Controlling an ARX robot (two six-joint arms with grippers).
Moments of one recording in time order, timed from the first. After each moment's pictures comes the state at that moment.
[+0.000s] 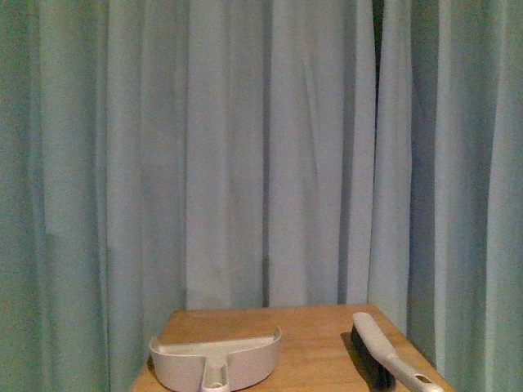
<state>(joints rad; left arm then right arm) 0.00 0.00 0.01 0.00 0.00 0.00 0.00 0.00 0.02 0.00 0.00 0.00</state>
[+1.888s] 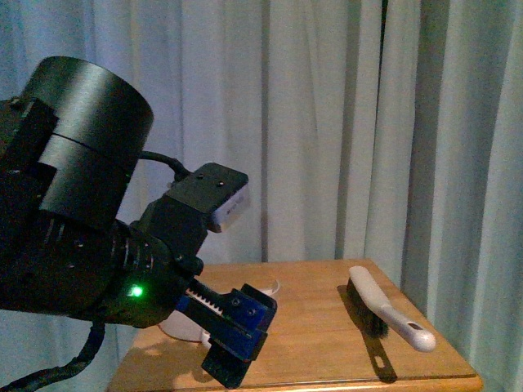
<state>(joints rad) -0.43 1.69 1.10 0.01 0.04 0.36 0.00 0.00 0.02 0.00 0.00 0.00</state>
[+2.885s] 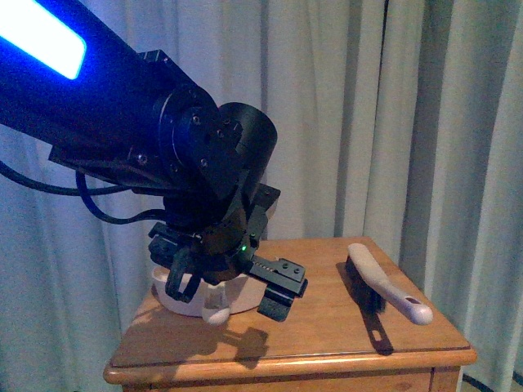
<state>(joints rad) -0.47 2.15 1.70 -0.38 -0.25 0.12 0.00 0.00 0.02 0.00 0.00 0.00</state>
